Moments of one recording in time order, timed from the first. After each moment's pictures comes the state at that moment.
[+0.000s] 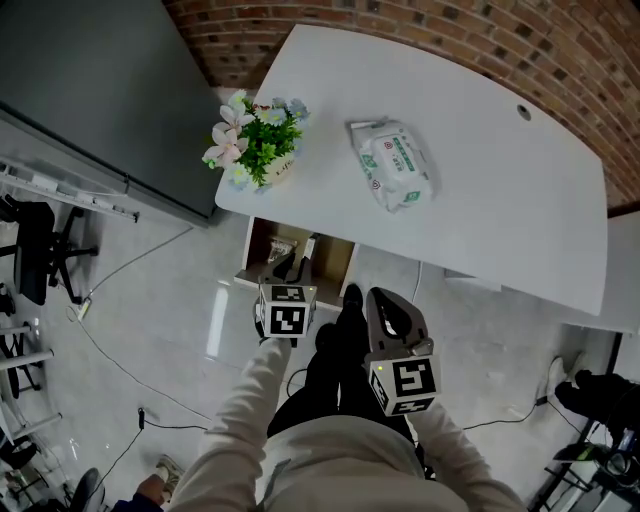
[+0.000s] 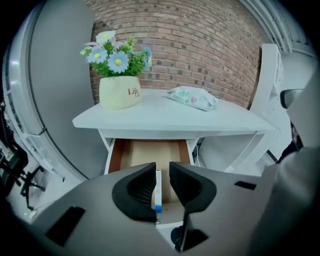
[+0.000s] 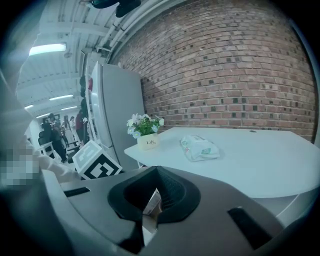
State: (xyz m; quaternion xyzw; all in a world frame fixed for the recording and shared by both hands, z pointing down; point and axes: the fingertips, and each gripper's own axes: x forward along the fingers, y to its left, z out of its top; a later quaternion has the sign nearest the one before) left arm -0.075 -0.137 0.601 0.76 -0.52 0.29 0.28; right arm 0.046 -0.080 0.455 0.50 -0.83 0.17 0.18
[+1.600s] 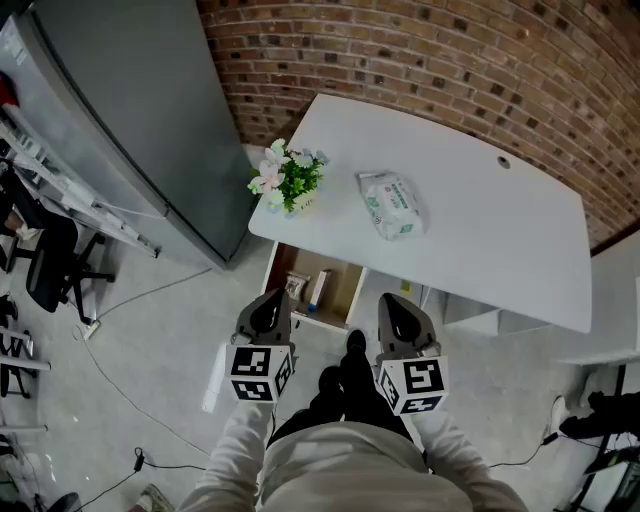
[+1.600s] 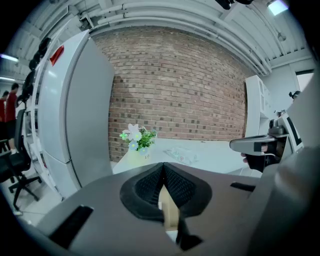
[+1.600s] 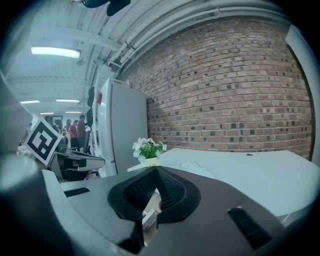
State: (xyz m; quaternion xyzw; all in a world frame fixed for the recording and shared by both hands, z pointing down) left arm -0.130 -0.056 0.398 0.79 -0.59 0.11 0.14; right arm 0.049 -0.057 0.368 0.52 -0.84 0.09 0.12
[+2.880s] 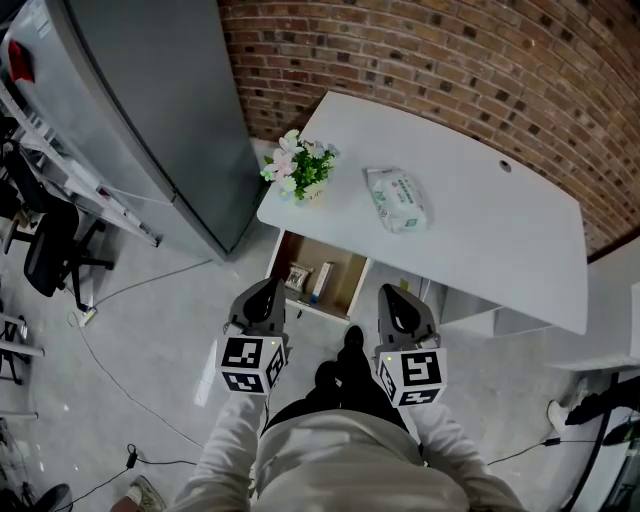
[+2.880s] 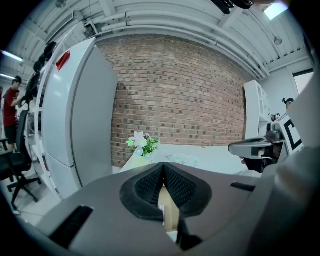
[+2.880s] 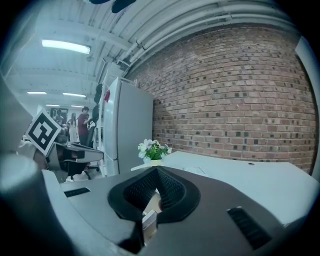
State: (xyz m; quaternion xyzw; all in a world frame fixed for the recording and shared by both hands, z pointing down) left arm -0.150 -0.038 0.379 0.79 -0.59 0.08 0.12; right arm 0.034 -0.043 0.357 0.50 -0.85 0.05 0.13
